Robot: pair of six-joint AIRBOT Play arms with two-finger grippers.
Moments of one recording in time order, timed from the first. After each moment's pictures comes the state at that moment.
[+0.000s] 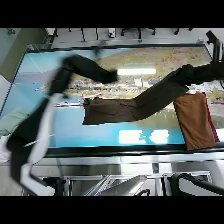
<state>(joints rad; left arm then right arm) -0.38 -1.70 2.01 -2.12 1.24 1.52 -0.19 -1.31 1.55 2.33 -1.43 -1.80</state>
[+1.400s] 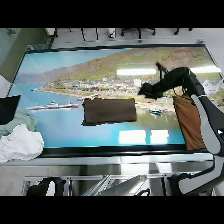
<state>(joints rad) 0.20 -0.51 1.14 -2.15 1.15 1.65 0.02 -1.72 1.49 2.22 -1.23 -1.66</state>
